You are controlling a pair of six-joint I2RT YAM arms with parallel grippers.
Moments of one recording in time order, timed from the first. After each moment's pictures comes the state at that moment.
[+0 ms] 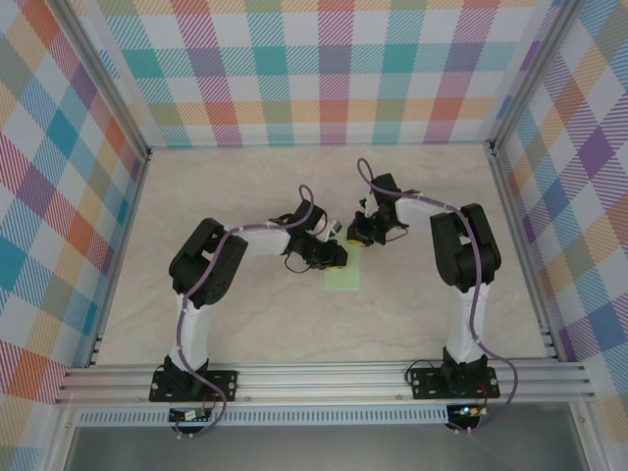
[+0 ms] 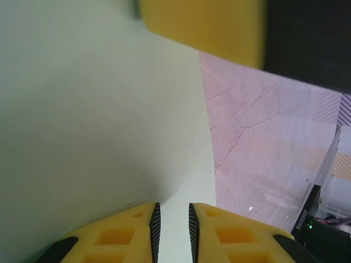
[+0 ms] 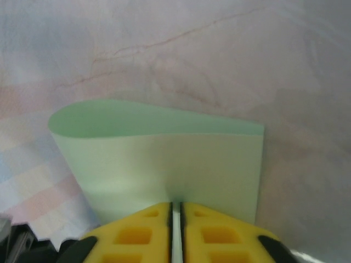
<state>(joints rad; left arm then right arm) -0.62 2.08 1.27 -0.21 0.65 -0.58 0.35 2.05 1.37 -0.56 -0.53 0.52</state>
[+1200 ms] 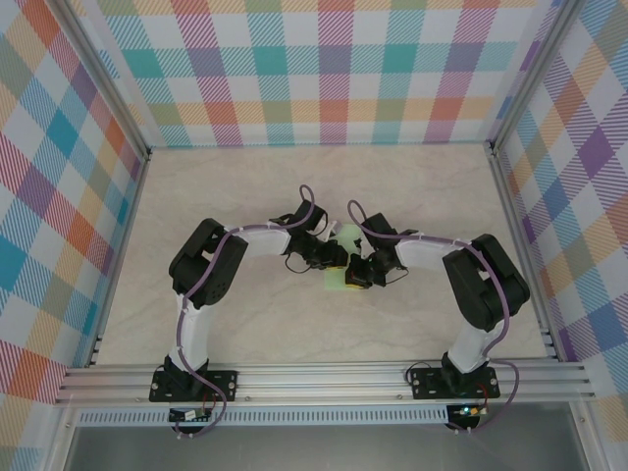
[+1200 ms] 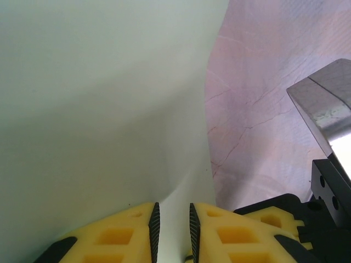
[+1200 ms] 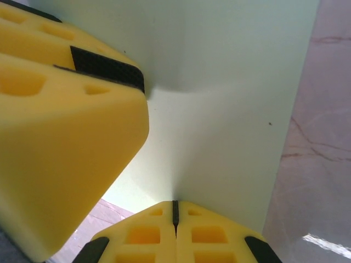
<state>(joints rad) -0.63 2.08 1.28 -0.23 0.64 -0.57 0.53 1.75 0.90 -0.42 -0.47 0.64</state>
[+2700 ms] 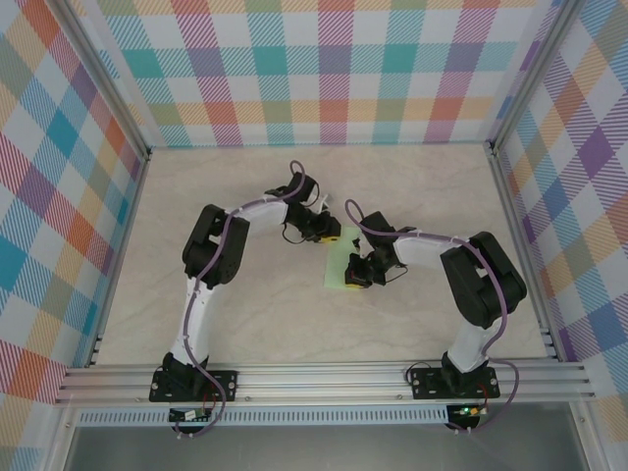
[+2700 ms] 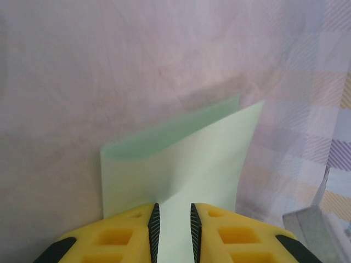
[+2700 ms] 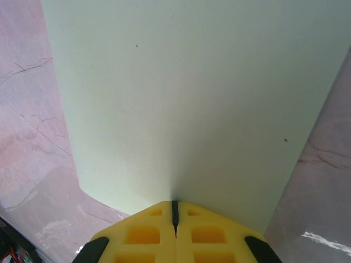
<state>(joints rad) -0.48 2.31 1.68 -0.45 0.69 -0.52 0.54 1.77 0.94 -0.47 -0.47 0.60</state>
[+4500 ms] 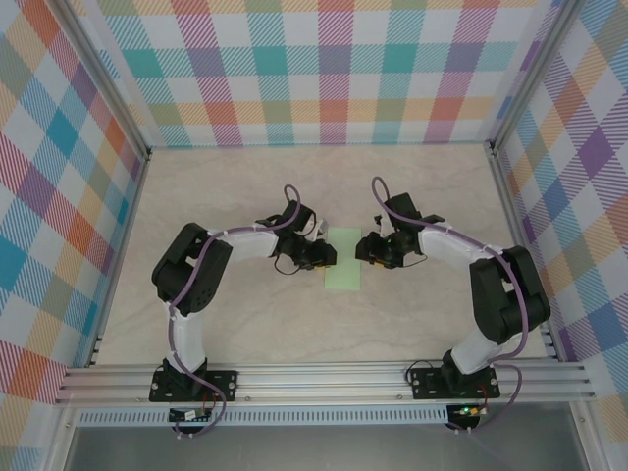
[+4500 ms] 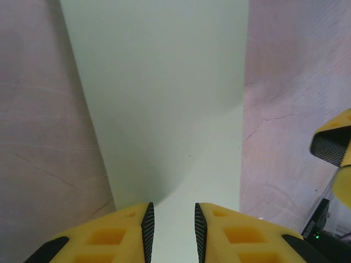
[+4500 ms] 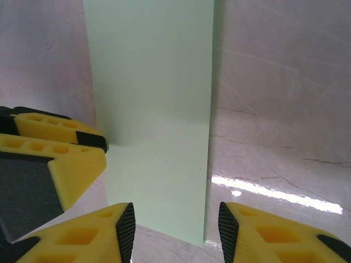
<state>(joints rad) -0.59 1.97 1.17 -0.24 0.57 -0.61 0.38 1.62 0.97 -0.52 -0.43 0.54</state>
